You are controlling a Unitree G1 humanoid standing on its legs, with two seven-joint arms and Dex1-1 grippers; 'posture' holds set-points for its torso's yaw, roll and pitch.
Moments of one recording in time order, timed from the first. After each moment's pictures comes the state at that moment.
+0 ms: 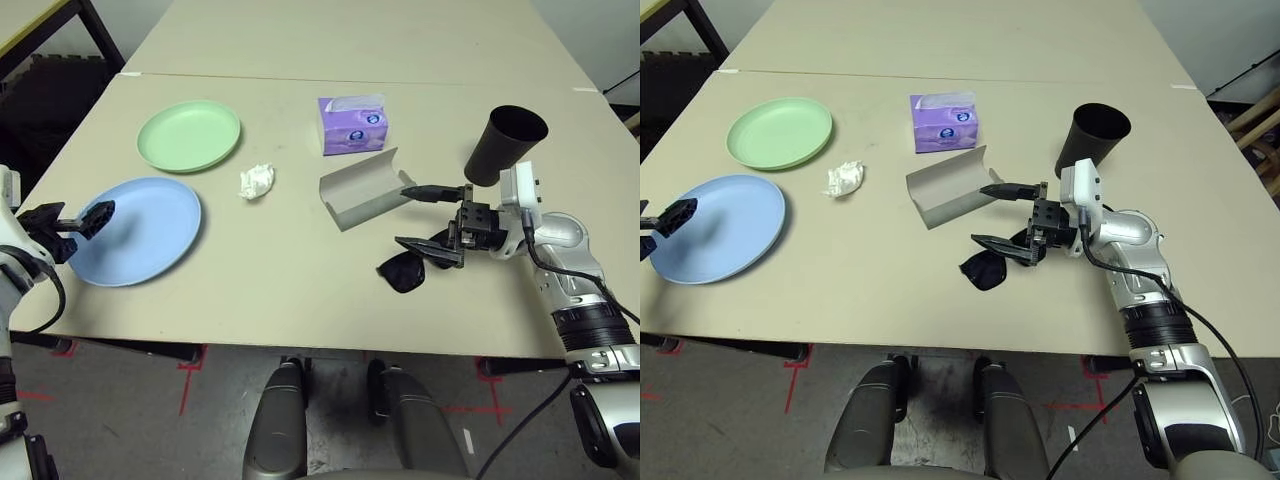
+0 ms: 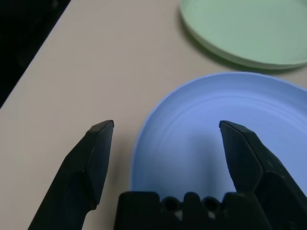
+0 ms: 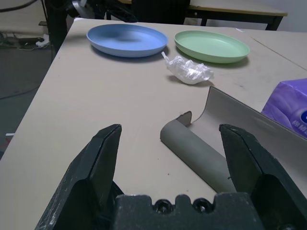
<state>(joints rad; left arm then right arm) -0.33 0.91 0.52 0.37 -0.44 0.59 -0.50 -0.52 -0.48 0.00 0.31 0.38 -0.14 1.31</state>
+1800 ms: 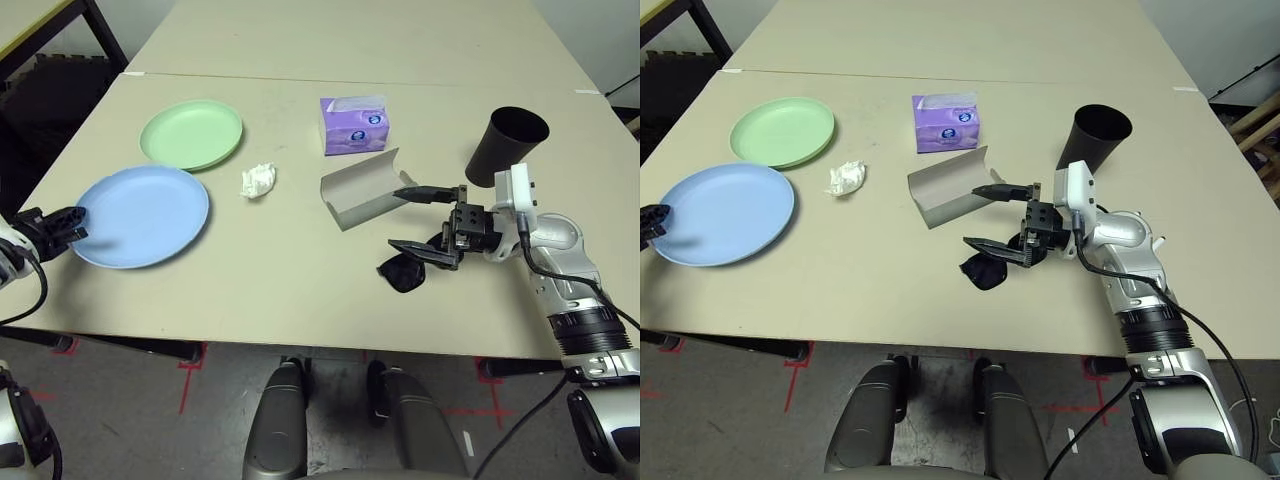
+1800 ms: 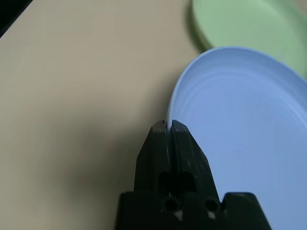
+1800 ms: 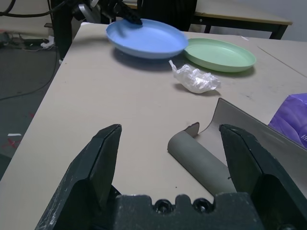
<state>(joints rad) -0.52 0.96 0.56 0.55 -0.48 0.81 -0.58 -0.51 -0.47 0.02 0.24 0.38 -0.13 1.29</state>
